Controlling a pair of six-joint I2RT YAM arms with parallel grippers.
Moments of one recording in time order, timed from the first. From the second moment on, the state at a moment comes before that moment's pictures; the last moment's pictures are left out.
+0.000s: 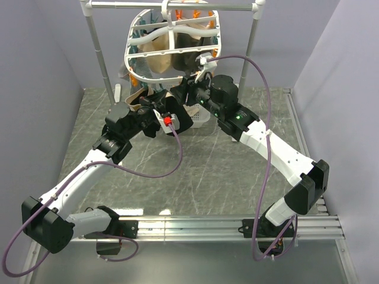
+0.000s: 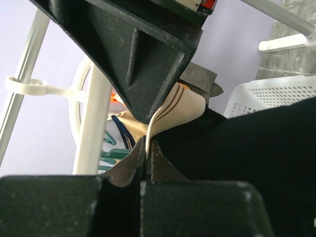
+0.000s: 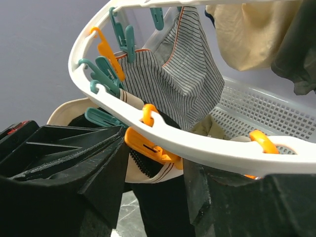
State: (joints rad) left arm -0.51 1.16 1.03 0.23 0.30 1.13; right arm 0.72 1.55 1.57 -0.05 -0.01 0.26
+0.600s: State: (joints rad) left arm -0.51 1.16 1.03 0.24 0.30 1.13; right arm 0.71 1.55 1.62 -0.06 -0.04 0.31
